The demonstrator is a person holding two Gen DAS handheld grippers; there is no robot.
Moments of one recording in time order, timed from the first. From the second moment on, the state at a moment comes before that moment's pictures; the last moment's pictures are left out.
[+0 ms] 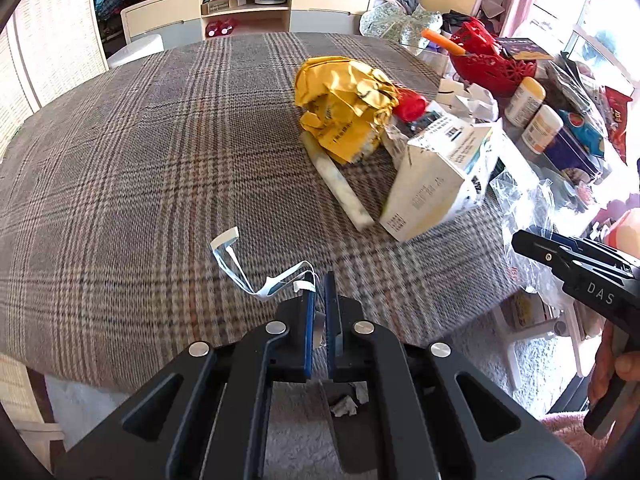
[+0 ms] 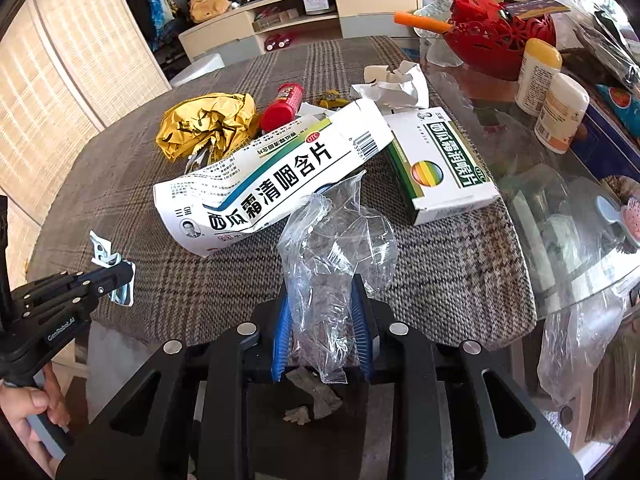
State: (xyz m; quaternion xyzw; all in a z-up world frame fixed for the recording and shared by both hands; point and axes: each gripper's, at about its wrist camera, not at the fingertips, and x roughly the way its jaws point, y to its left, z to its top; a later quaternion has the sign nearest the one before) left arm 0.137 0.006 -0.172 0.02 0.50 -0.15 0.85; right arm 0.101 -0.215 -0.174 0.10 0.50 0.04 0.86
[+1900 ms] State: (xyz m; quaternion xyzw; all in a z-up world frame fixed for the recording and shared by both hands) left arm 0.011 -0.048 -0.306 -0.02 0.56 -0.19 0.81; right arm 0.009 -0.199 -0.291 0.15 0.57 0.07 0.81
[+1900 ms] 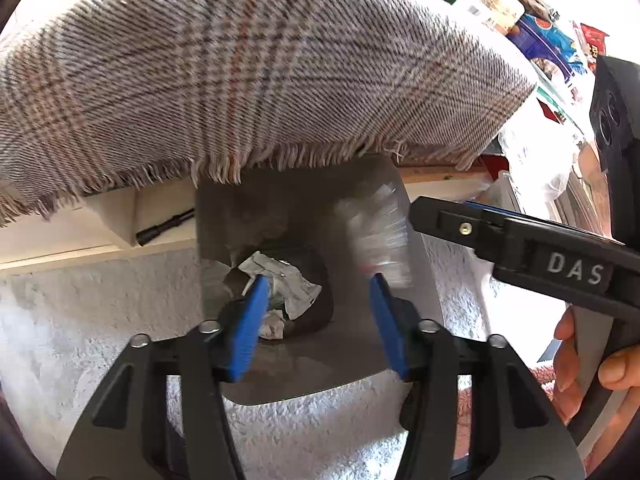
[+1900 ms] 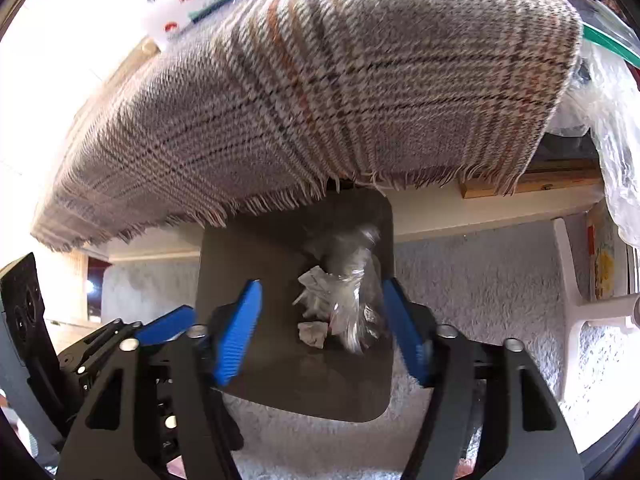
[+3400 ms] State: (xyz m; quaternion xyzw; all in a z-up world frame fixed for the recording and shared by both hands) left arm 0.155 -0.065 -0.181 0.00 0.44 -0.22 0.87; right arm 0.141 -0.286 -0.200 0.07 0.46 -0.03 0.89
